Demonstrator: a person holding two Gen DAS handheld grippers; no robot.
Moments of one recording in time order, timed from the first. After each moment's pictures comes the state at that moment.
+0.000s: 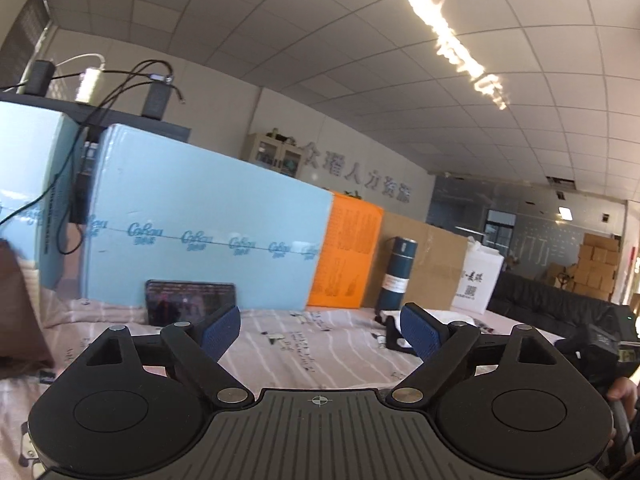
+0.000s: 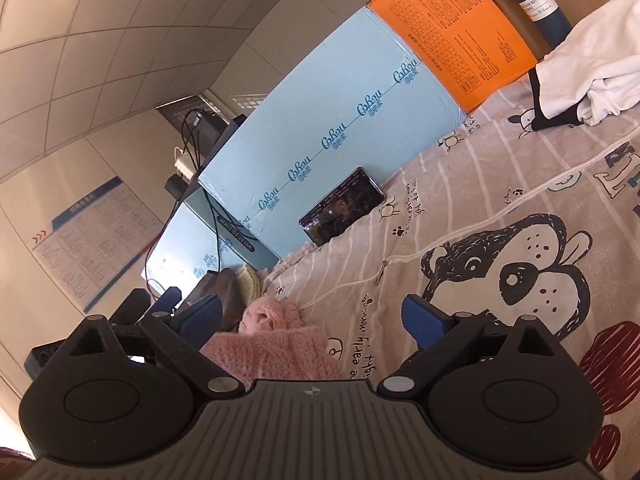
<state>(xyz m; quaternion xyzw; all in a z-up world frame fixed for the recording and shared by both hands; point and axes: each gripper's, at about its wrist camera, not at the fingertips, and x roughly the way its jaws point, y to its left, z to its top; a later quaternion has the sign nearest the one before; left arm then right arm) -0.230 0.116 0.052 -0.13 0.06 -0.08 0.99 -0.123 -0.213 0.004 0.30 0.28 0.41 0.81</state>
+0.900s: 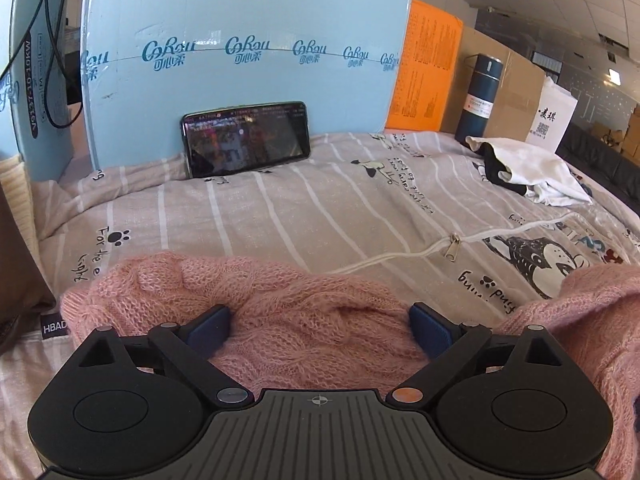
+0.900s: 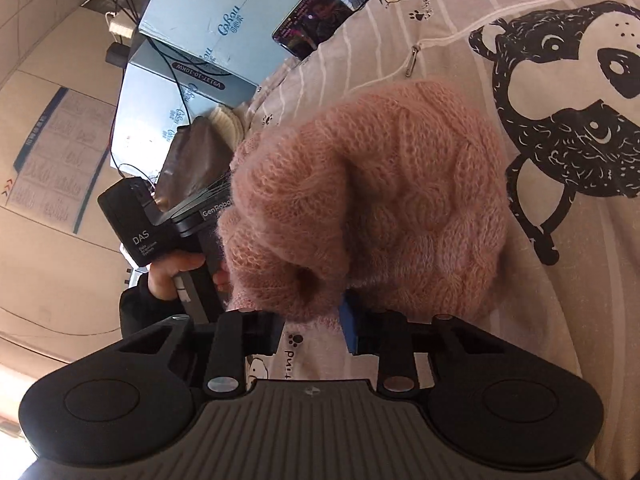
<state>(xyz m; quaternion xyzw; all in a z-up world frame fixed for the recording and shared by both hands) -0.131 0.150 -0.015 -0.04 0.32 -0.07 0.94 -0.119 -0.112 -0.028 0.27 0.54 0.40 0.69</state>
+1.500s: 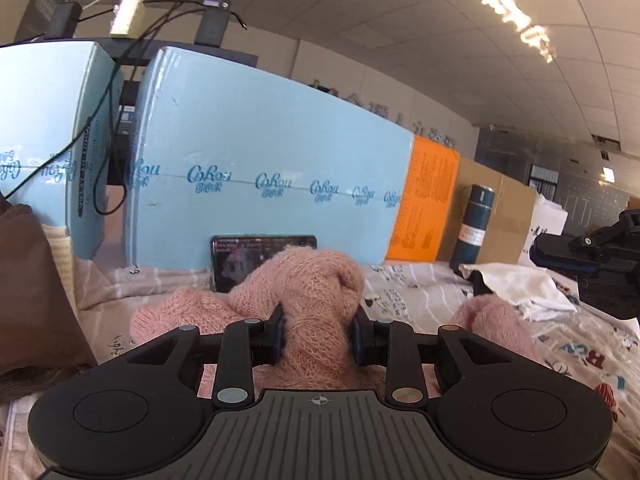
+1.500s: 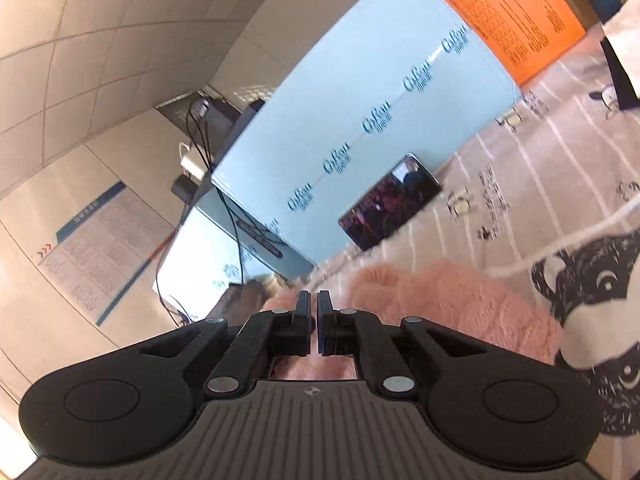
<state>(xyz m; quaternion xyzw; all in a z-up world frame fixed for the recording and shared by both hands) -0.175 0.168 0.019 -0.10 0.12 -0.04 0.99 -0.079 -0.112 0.041 0.33 0.27 0.42 0.80</state>
